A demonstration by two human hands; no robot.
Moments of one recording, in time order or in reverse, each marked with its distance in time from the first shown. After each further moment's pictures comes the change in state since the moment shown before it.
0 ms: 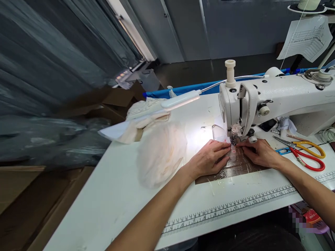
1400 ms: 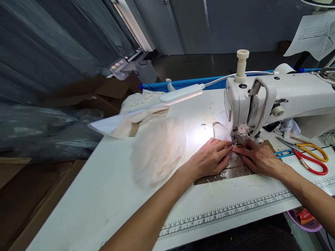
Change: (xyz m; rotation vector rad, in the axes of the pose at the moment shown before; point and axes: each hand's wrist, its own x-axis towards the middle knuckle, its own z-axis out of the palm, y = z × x) left_hand 0.002 0.002 -0.003 0.135 -0.116 -0.022; right_hand -0.006 0.005 0.018 -0.391 -0.030 -0.178
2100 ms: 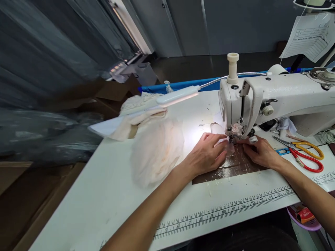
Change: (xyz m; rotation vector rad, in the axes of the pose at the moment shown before) left_hand 0.008 0.003 -0.009 0.052 0.081 -0.070; right_hand 0.006 0.005 -0.016 0.388 0.091 0.249
